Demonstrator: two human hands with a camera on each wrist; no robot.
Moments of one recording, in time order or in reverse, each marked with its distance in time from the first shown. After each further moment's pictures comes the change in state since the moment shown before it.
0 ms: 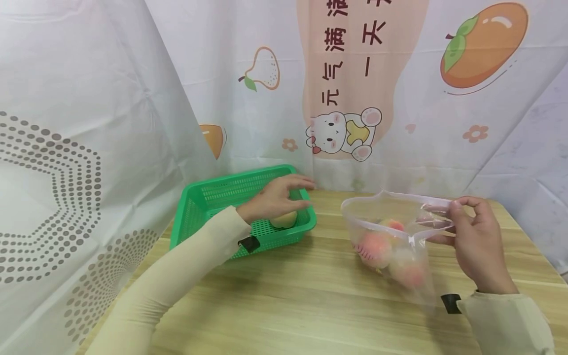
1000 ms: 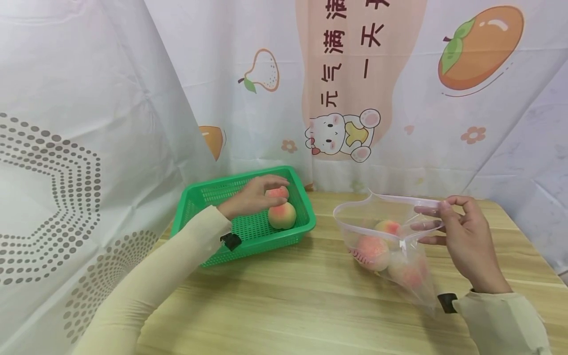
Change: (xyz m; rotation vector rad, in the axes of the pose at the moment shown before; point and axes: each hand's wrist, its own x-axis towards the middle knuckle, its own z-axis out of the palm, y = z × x) left_hand -0.015 -0.040 -0.027 -0.016 0.034 -0.060; right_hand -0.001 -0.004 0.010 -0.274 -0.008 0.025
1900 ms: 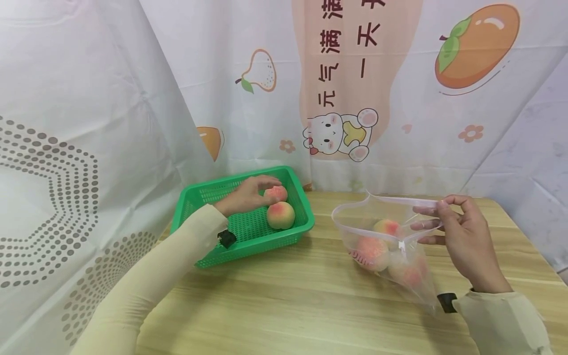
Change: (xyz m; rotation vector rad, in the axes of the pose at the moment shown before) left_hand 0.005 -0.021 -0.006 0.008 0.004 -0.063; right_hand -0.002 0.001 -0.002 -0.004 -0.004 -0.016
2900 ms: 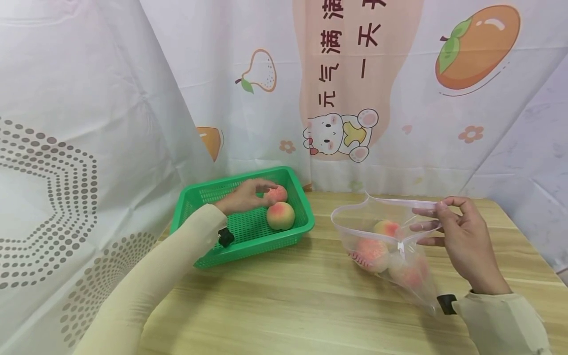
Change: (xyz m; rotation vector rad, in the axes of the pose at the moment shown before) left_hand 0.007 -0.024 -0.003 -0.040 -0.052 -0.068; right_hand 0.001 0.002 0.003 0.053 -0.004 -0.015
